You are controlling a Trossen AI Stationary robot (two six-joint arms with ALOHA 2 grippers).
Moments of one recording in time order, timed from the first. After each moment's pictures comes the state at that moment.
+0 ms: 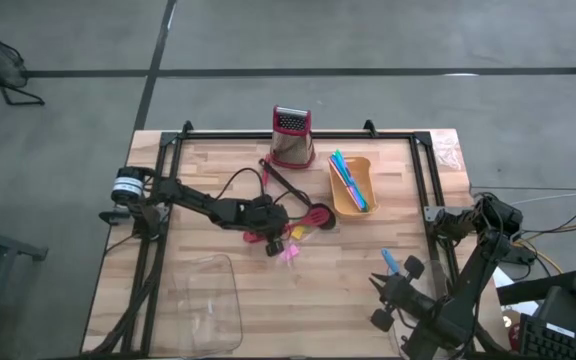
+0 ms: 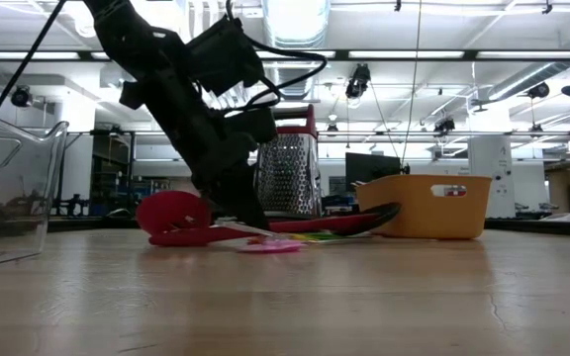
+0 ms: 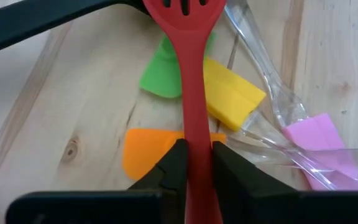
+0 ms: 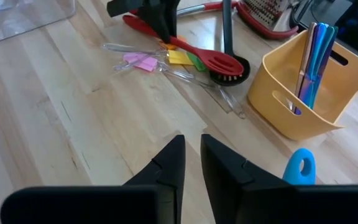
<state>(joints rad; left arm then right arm) -0.04 1.76 0.90 -0.01 -0.15 -0.25 1.03 1.79 1.38 -1.43 0.92 1.75</state>
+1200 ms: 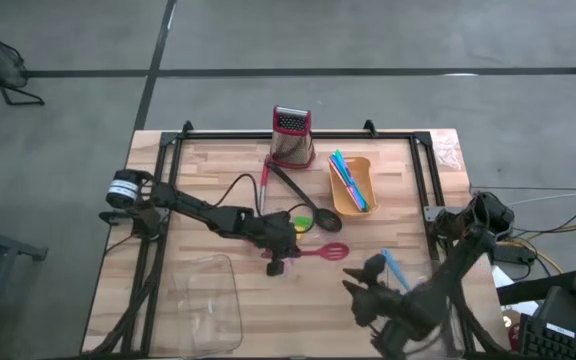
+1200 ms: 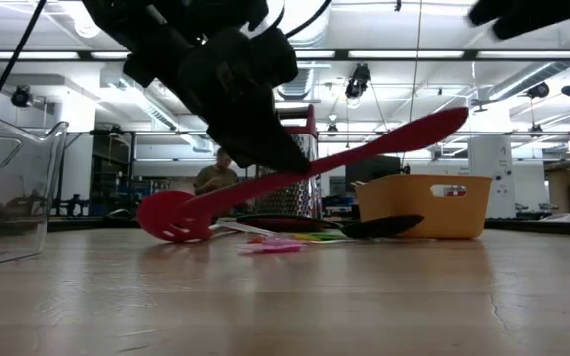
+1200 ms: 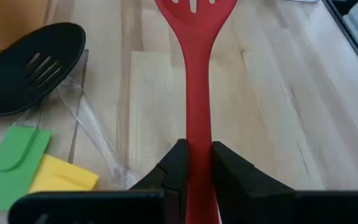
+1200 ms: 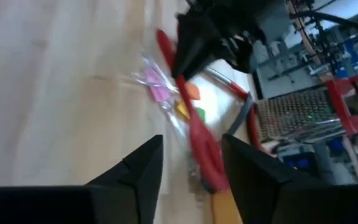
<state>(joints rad) -0.14 1.74 0.96 0.14 0.09 -0.15 0.88 1.80 1.33 -1.00 1.04 0.59</state>
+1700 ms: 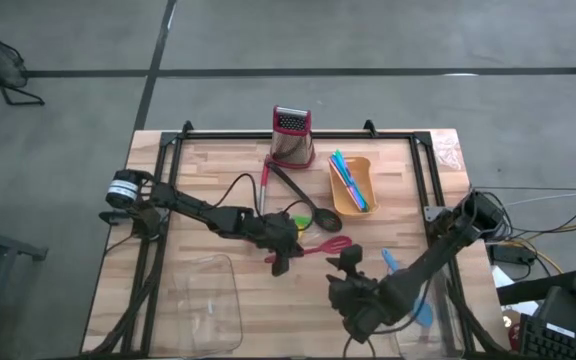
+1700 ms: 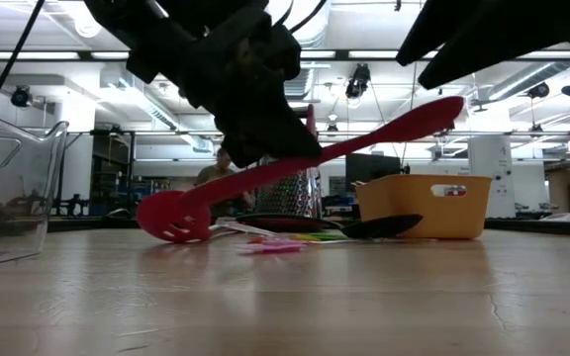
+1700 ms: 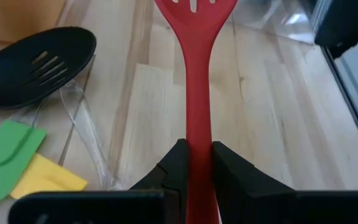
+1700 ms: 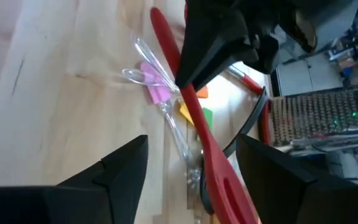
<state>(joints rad) -0.15 1.74 0.97 0.18 0.07 -0.32 0.72 1.84 1.35 -0.85 0.91 0.35</state>
